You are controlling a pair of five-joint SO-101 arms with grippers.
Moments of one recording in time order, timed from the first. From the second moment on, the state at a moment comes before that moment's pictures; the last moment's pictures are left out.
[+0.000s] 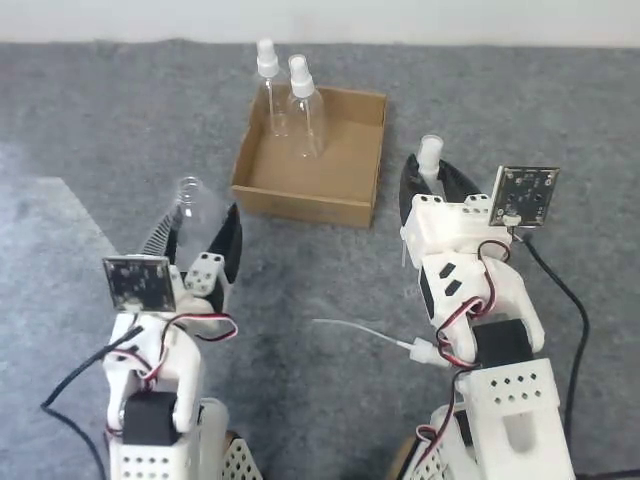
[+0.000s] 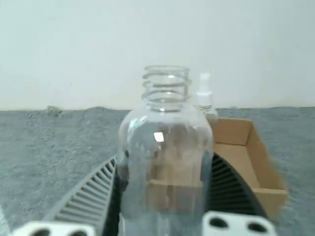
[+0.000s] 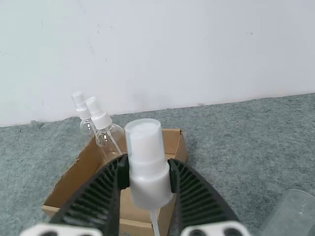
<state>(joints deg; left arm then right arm) -3.4 -103.3 84.1 43.7 5.6 -13.2 -62.2 60.7 24.4 -14.6</state>
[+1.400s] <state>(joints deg) 5.3 -103.3 93.9 34.0 5.6 -28.7 -62.2 55.2 5.9 -14.6</state>
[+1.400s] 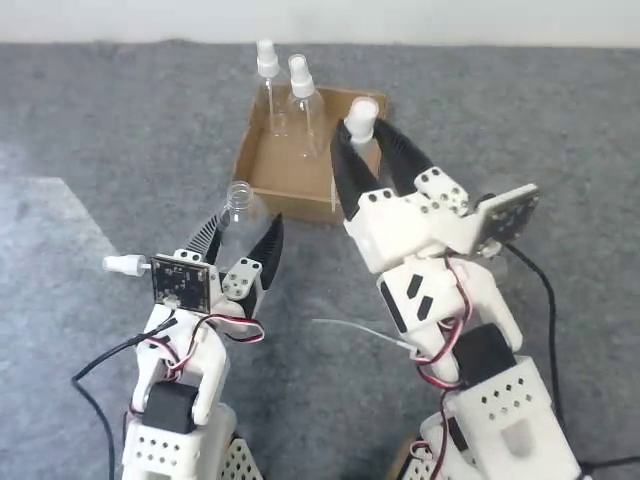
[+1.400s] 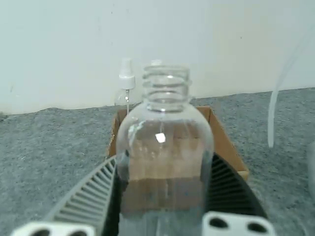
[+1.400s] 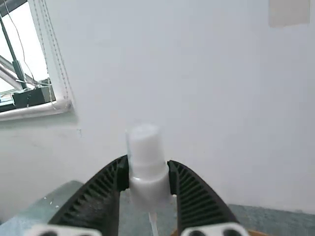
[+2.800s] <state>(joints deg) 5.5 -103.3 94.8 34.0 5.6 -41.4 -39.8 29.0 5.9 -19.9</state>
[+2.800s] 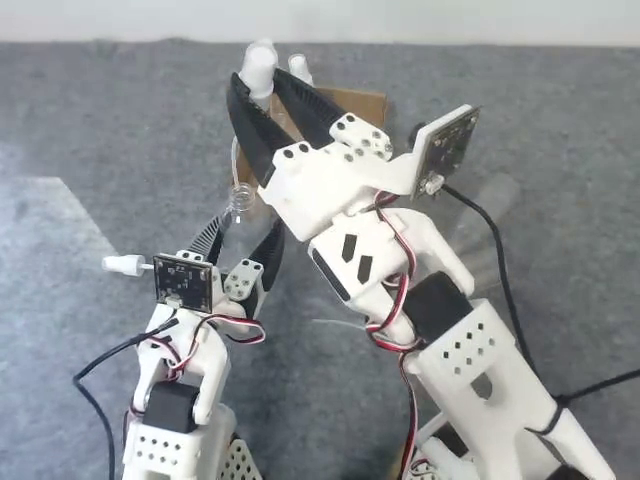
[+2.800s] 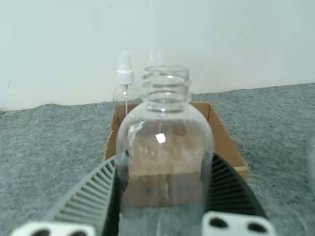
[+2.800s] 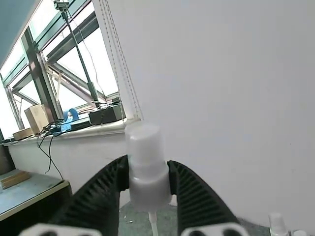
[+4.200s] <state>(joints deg) 5.6 -103.3 94.8 34.0 5.6 -45.5 -36.1 28.9 25.8 -17.4</state>
